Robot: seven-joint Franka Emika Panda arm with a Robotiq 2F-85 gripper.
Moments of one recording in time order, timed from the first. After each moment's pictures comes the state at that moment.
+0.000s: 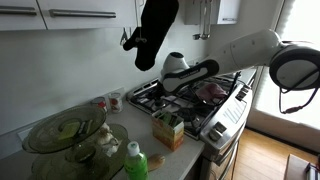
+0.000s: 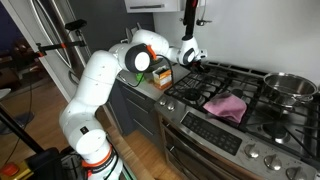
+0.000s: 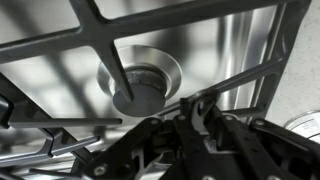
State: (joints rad) arm 0.10 0.70 -0.04 -1.38 -0.01 2.59 0.19
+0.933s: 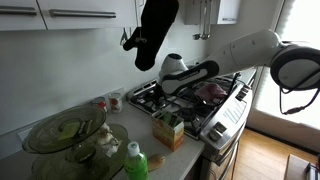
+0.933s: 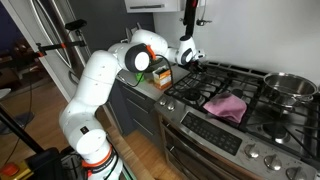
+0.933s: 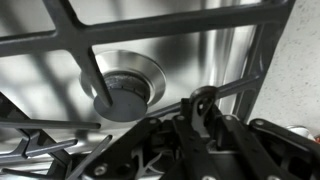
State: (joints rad) arm 0.11 0.70 -0.01 -1.40 -0.02 2.59 0.13
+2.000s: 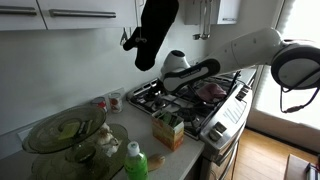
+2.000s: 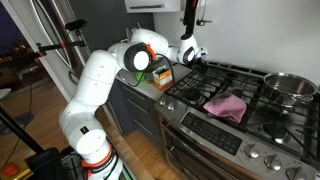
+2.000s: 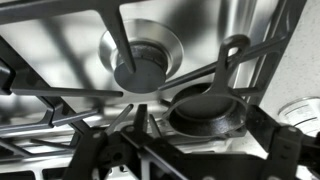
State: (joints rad) arm 0.11 0.69 -0.05 -1.39 -0.02 2.65 0.15
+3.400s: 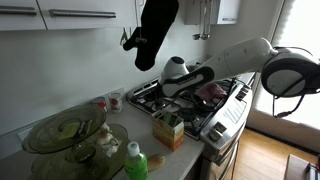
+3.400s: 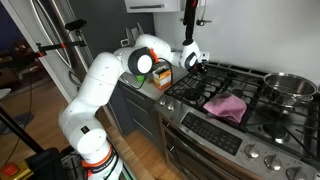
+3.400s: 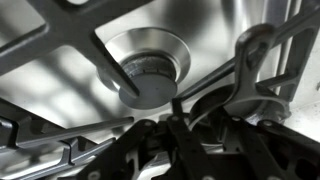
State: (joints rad) arm 0.13 0.77 -0.10 -1.34 0.02 2.72 0.39
